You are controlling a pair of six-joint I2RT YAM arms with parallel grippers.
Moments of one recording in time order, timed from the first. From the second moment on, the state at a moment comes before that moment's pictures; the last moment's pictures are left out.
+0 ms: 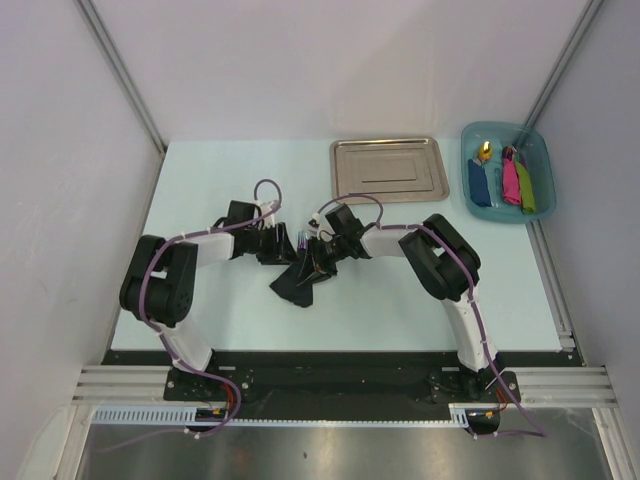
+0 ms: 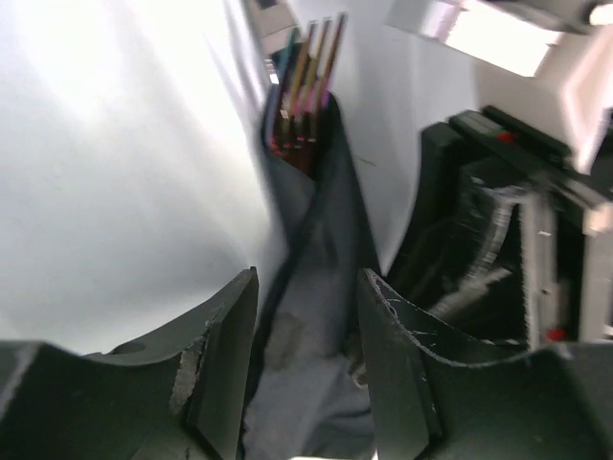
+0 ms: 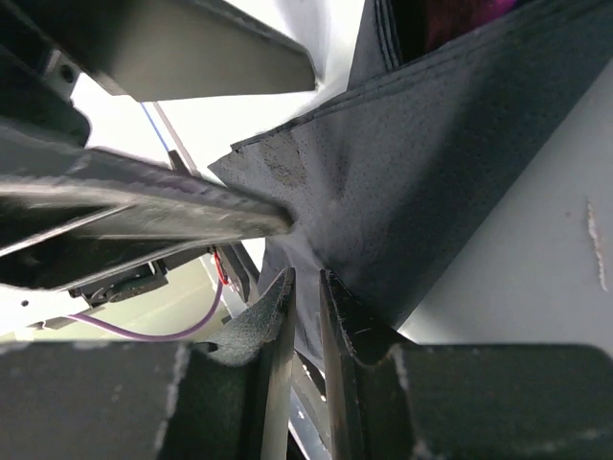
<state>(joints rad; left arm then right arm) -0.23 1.73 0.86 -0.09 0.60 -0.31 0.70 2.20 1.34 -0.04 -0.83 0.78</state>
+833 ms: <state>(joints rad) -0.28 1.80 0.88 0.01 0.57 -0.33 0.69 2.21 1.33 -0.01 -0.85 0.80</state>
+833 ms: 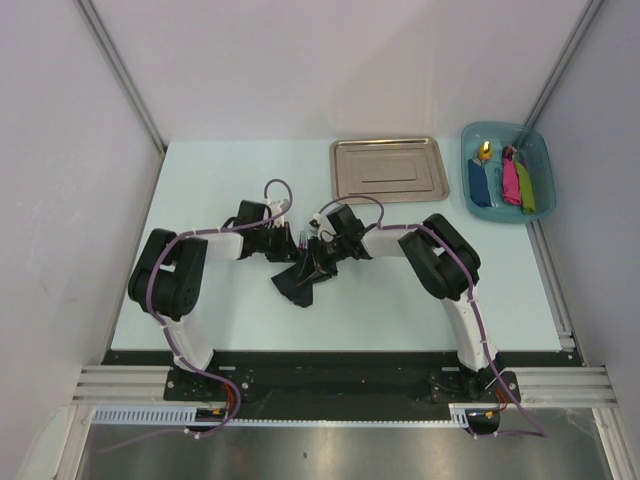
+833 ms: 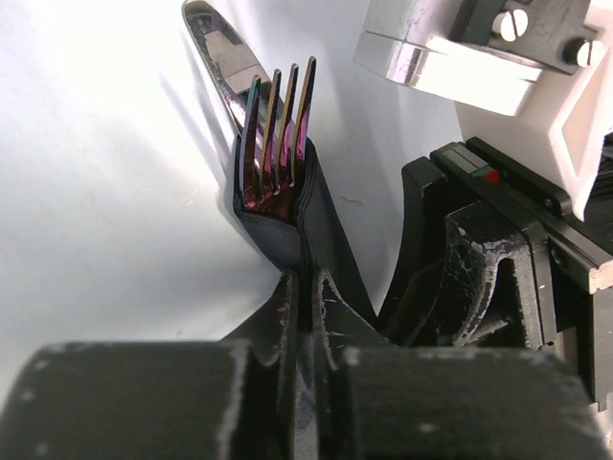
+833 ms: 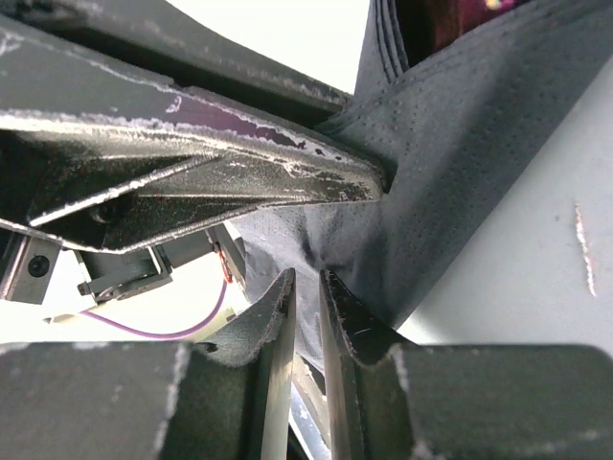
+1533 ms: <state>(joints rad) -0.29 1.71 0.84 0.04 0.63 -0.34 0.53 2.14 1.28 0.01 -0.95 0.79</state>
